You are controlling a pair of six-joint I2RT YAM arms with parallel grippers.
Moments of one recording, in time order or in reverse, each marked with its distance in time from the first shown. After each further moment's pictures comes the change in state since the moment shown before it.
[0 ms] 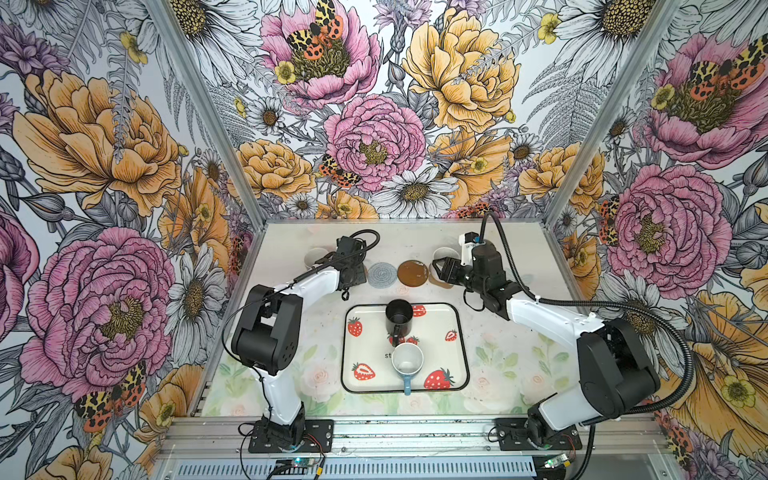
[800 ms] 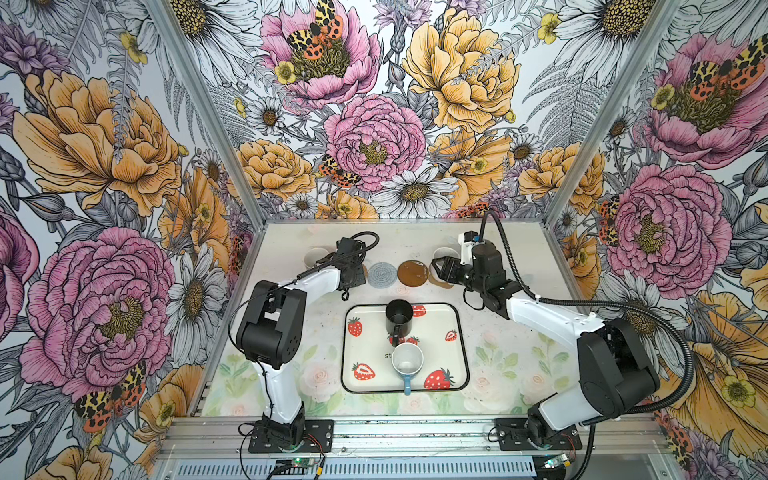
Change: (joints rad) left arm 0.018 0.048 0.010 0.008 0.005 0.001; right arm 0.000 0.006 0.011 -0.004 -0.014 0.000
